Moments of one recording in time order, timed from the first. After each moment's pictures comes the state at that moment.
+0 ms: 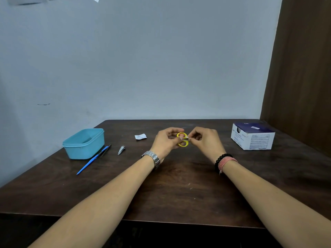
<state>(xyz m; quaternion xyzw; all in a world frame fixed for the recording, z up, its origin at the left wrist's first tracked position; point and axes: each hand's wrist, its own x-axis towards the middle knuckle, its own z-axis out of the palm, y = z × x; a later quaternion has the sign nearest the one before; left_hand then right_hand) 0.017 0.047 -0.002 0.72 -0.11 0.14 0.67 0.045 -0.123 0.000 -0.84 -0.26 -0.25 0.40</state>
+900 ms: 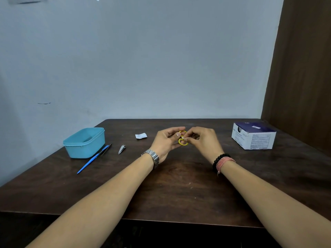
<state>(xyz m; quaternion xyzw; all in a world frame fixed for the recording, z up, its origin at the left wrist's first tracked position) 0.013 0.048 -0.002 0.64 -0.13 0.08 0.75 0.041 -0.114 -0.001 -0.82 -0.29 -0.26 0.42</state>
